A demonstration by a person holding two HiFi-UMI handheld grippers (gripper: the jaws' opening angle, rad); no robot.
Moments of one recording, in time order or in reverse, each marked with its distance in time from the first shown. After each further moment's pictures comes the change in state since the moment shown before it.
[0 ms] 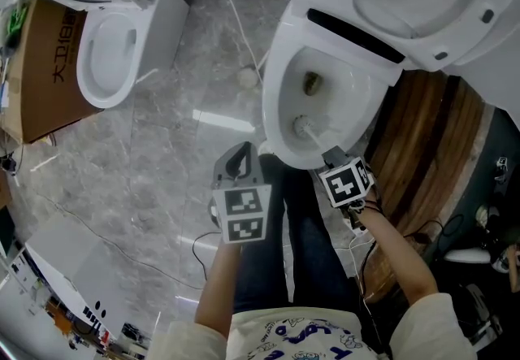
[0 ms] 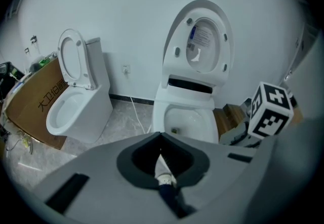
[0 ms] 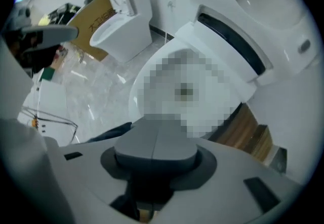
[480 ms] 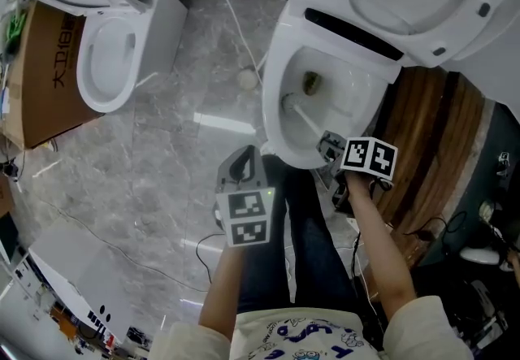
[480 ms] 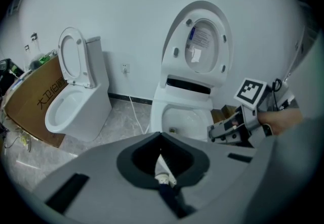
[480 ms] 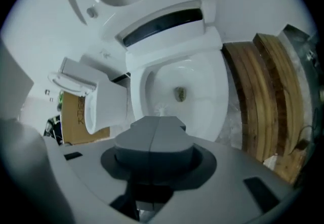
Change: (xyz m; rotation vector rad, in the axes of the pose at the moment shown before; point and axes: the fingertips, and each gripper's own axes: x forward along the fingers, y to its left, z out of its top) left arm -0.003 -0.007 -0.002 -0.018 -0.003 -0.013; right arm -0.001 -0.015 0.037 0.898 -0.236 0.323
